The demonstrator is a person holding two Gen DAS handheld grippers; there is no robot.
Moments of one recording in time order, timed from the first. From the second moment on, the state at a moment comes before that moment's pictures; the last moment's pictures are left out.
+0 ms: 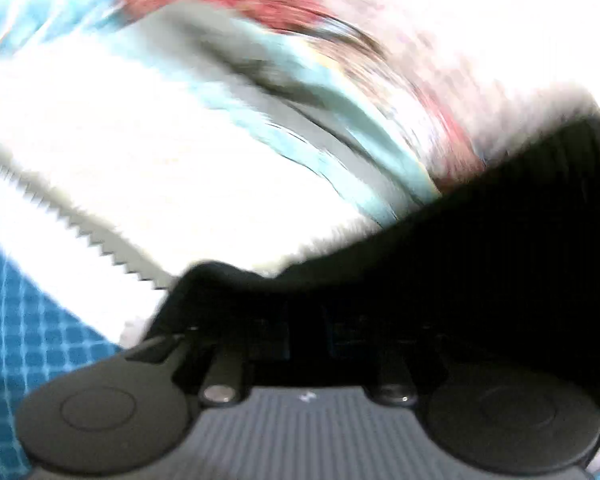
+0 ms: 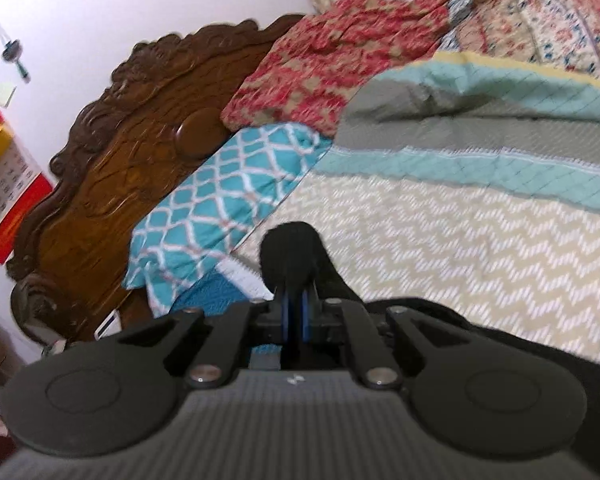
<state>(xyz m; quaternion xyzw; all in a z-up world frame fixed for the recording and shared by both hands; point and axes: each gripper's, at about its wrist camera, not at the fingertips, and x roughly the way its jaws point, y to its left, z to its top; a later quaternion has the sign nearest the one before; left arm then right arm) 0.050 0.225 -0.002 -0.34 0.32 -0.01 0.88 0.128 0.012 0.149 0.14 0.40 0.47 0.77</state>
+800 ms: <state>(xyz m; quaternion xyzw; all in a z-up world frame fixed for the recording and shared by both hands) -0.046 0.264 0.047 -0.37 0.31 -0.07 0.87 0.056 0.018 0.079 0.09 0.46 0.46 0.75</state>
